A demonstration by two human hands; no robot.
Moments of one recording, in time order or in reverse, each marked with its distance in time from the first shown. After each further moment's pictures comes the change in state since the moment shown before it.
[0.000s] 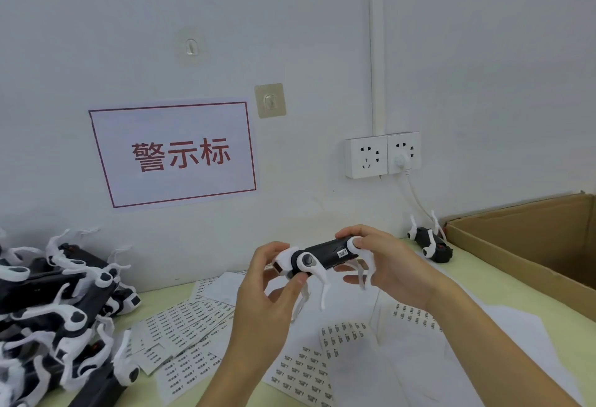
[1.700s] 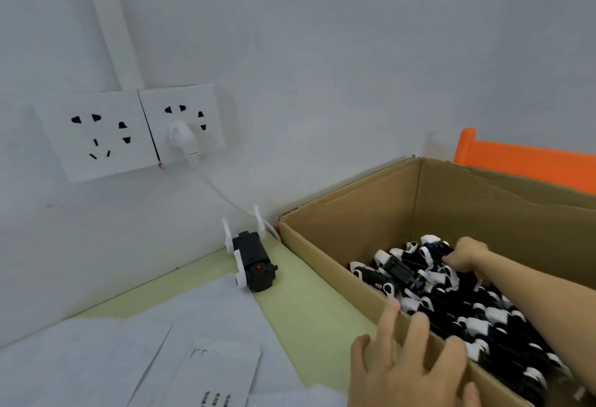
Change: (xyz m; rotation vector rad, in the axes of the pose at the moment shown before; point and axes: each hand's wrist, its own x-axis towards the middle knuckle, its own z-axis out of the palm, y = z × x) left_hand 0.005 -0.013 0.400 0.598 -0.719 0.512; right_hand -0.086 0.066 -0.524 -1.113 0.970 1.009
